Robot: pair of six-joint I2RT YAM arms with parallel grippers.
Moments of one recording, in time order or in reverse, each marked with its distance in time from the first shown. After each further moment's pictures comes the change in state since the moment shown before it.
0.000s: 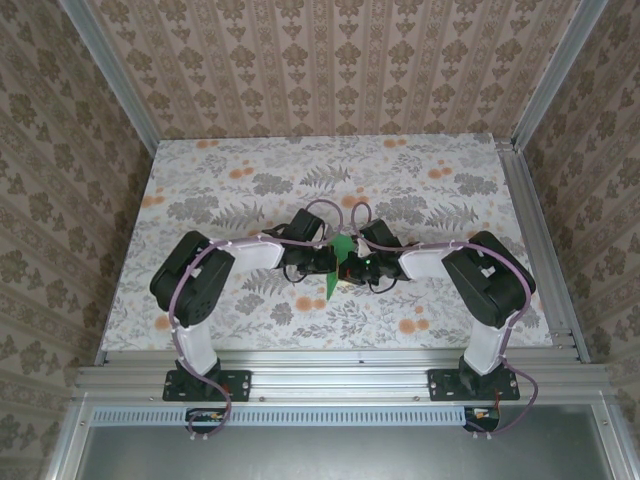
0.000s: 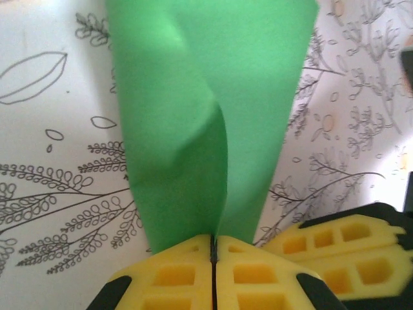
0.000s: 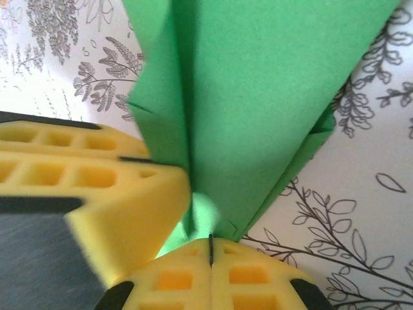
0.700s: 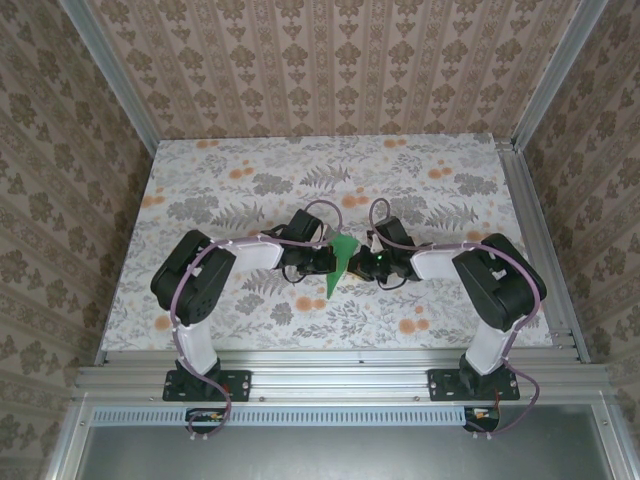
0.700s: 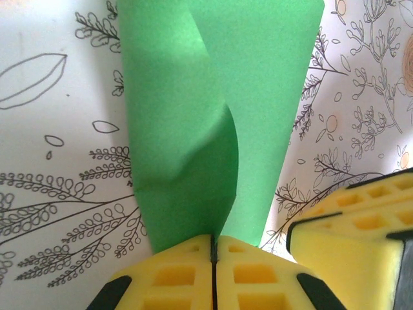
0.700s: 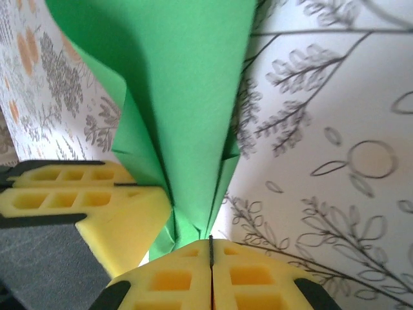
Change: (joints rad) left arm 0.015 0.002 -0.012 0.027 0.021 0.015; right arm -0.083 -0.050 -0.060 0.057 -0.015 0.123
